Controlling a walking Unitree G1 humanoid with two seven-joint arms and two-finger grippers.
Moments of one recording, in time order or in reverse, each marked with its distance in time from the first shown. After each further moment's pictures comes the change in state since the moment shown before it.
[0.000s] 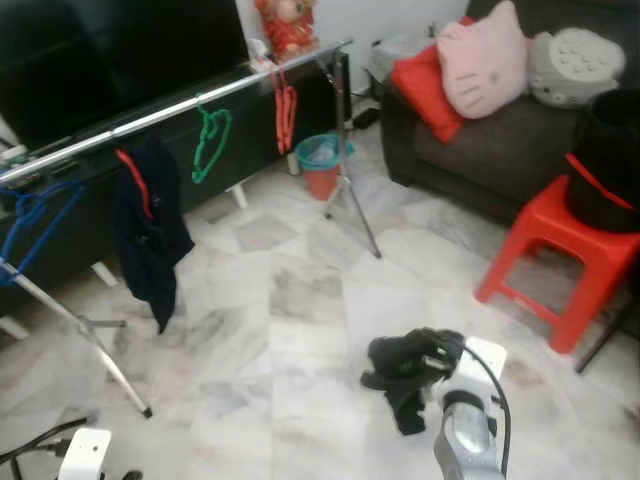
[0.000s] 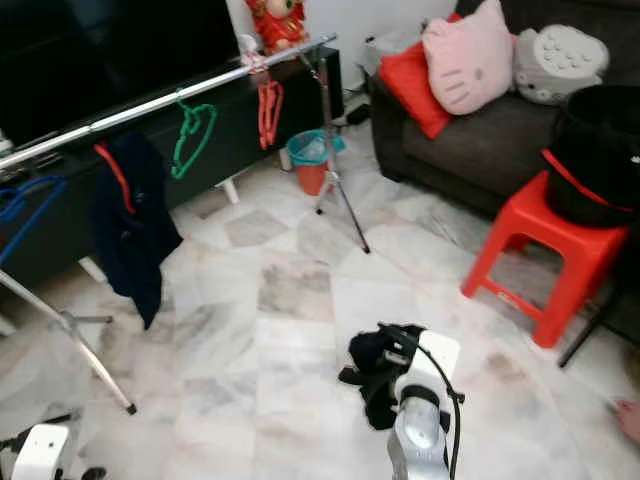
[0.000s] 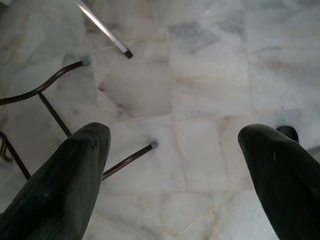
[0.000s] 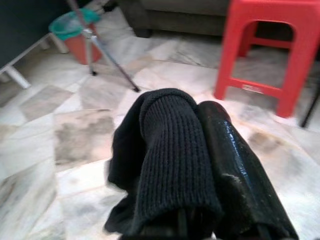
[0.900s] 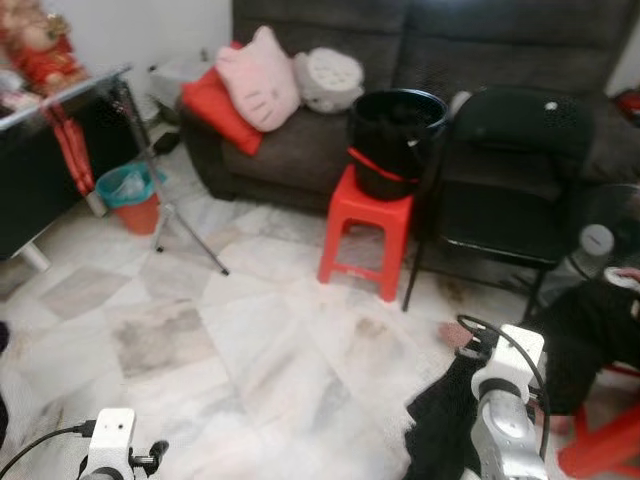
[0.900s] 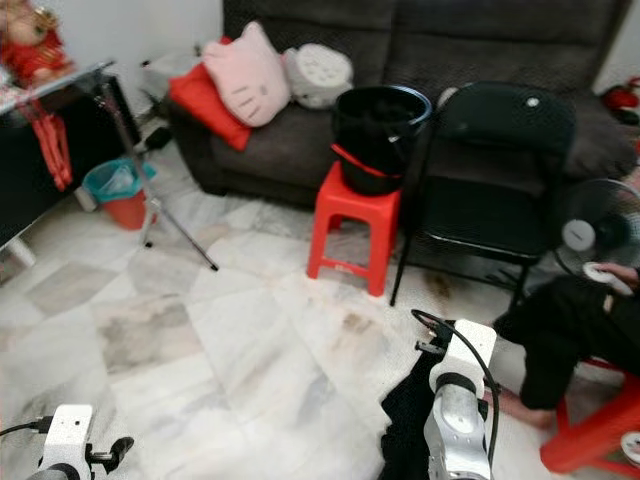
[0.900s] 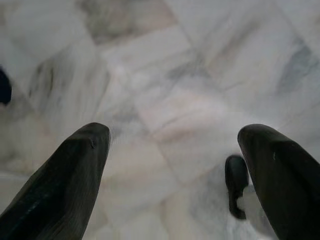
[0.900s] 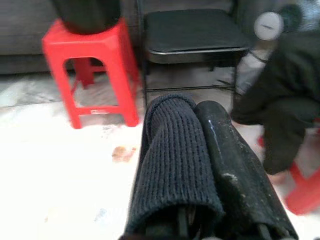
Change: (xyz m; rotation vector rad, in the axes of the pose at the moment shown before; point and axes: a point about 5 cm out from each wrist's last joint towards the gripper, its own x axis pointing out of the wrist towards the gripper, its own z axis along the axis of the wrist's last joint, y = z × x) left arm 0.011 -0.028 0.013 -0.103 -0.068 0.029; right arm 0.020 -0.029 0.018 -0.016 0.005 -0.016
